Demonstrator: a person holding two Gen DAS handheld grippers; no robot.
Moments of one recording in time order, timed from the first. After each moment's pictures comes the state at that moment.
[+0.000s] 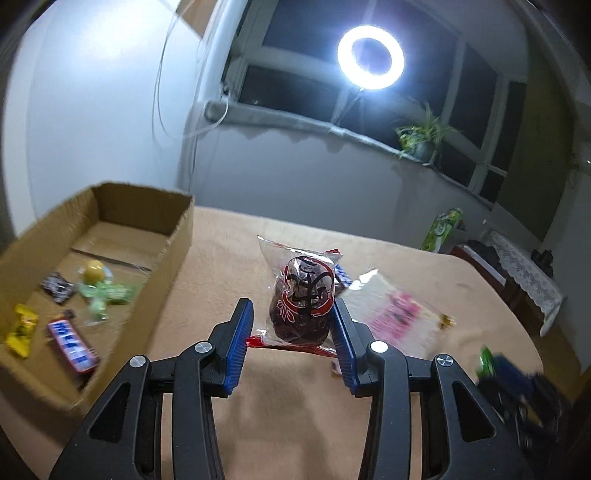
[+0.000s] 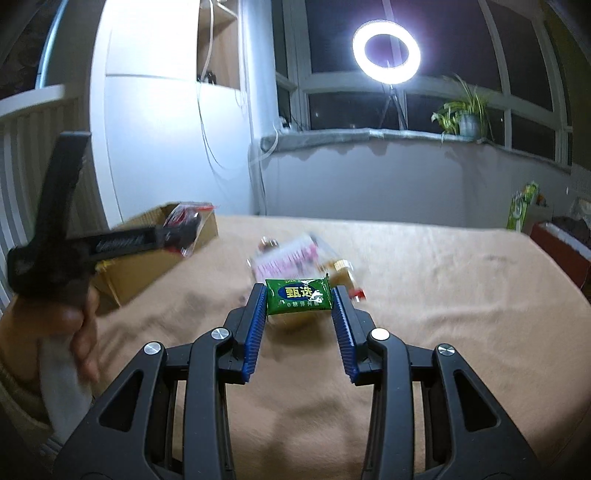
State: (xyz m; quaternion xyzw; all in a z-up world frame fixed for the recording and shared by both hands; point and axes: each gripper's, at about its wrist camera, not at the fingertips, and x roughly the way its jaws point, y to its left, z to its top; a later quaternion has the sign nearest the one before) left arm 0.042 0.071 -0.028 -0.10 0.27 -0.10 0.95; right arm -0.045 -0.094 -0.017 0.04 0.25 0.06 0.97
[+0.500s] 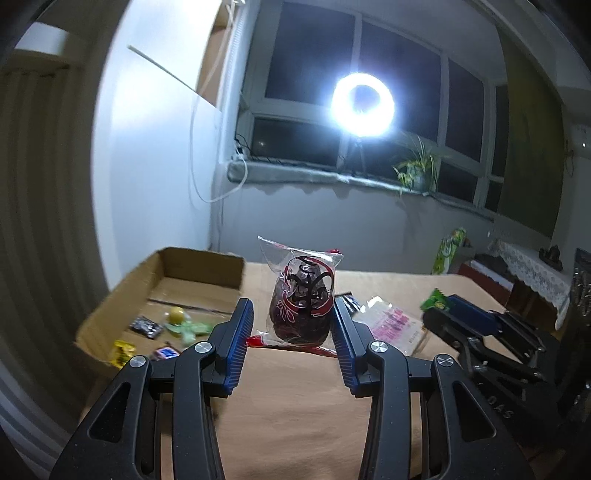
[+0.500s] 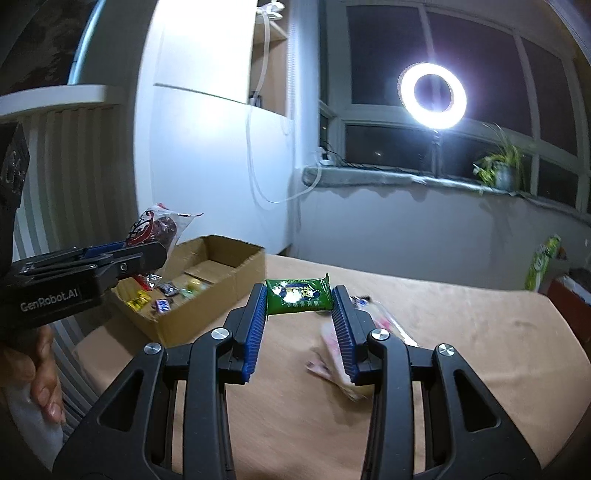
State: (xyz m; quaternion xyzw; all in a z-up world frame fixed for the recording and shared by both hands) left arm -0.025 0.114 0.025 -0.06 0.19 -0.06 0.98; right arm -0.017 -0.014 0.034 -0.01 0.20 0.11 0.97
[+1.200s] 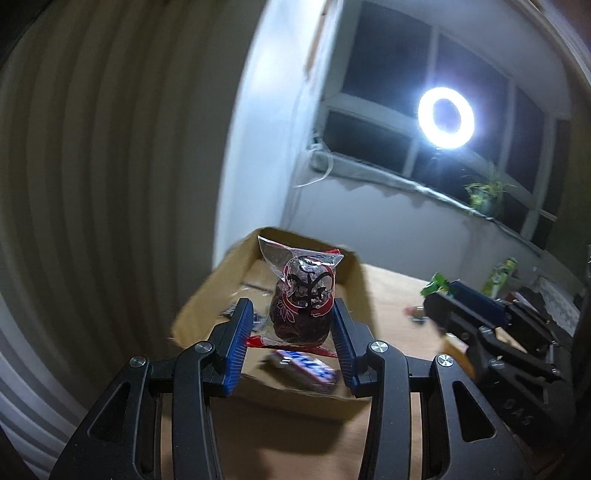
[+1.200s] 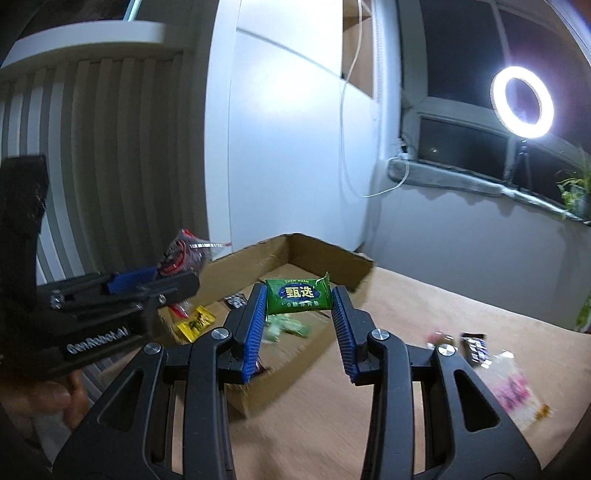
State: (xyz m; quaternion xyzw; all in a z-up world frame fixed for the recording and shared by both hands) left arm -0.004 0.224 -0.014 -0.13 0.22 0.04 0.97; right arm 0.061 0.119 0.018 -0.04 0.23 0.22 0.95
